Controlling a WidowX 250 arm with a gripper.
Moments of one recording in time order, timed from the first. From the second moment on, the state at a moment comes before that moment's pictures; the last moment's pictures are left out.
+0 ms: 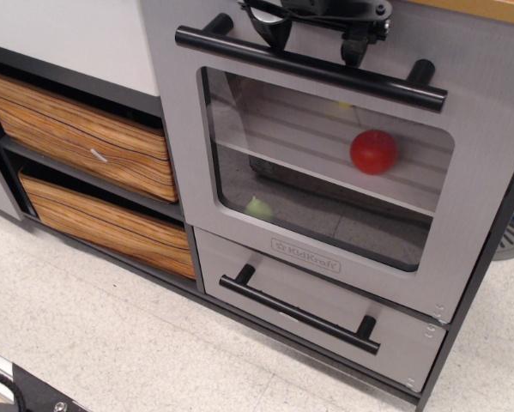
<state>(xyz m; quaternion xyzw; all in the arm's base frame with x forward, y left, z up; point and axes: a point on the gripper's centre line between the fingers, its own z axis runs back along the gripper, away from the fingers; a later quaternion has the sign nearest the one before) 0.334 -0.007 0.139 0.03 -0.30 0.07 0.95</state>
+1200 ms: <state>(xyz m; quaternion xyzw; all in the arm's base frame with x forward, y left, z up) 0.225 0.034 0.158 0.06 -0.17 0.07 0.98</state>
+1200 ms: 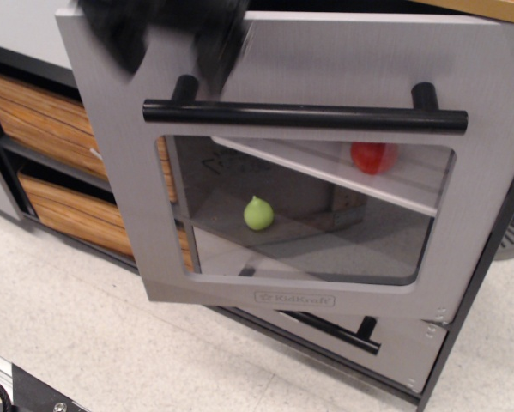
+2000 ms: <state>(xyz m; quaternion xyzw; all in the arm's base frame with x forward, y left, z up) 0.176 0.147 0.079 0.08 -0.07 0.14 0.98</state>
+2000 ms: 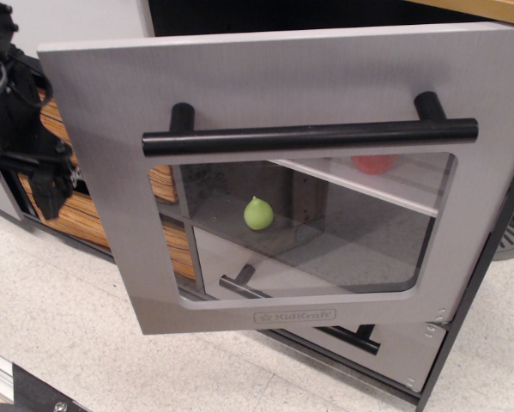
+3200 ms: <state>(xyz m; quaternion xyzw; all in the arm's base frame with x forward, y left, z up) 0.169 0.133 0.100 0.02 -0.02 0.08 1.00</state>
